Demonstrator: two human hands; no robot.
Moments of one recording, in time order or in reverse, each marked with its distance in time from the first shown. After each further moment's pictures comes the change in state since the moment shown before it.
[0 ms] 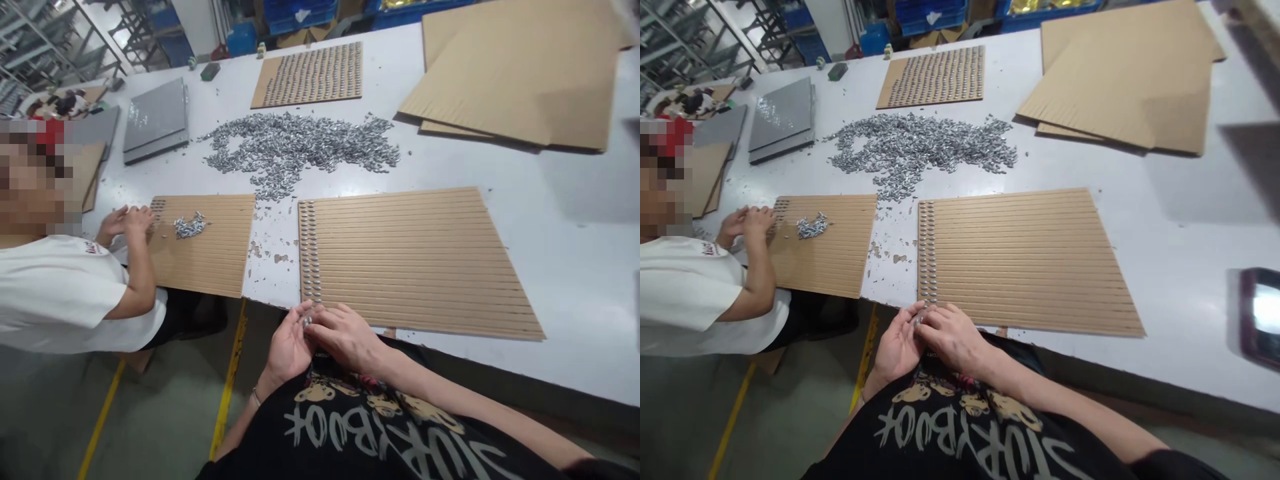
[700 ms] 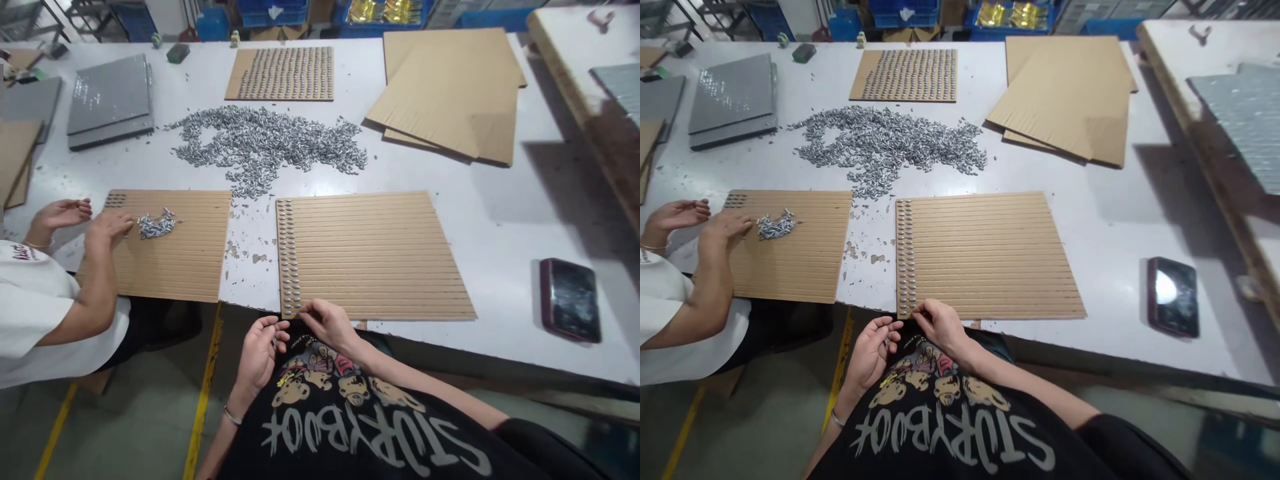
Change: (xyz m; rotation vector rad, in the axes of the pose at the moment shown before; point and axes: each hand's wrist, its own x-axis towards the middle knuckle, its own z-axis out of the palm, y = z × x) left_hand 0.000 -0.002 -0.040 0.238 0.200 0.064; right_hand -0.020 0.025 0.029 0.285 0.174 0.647
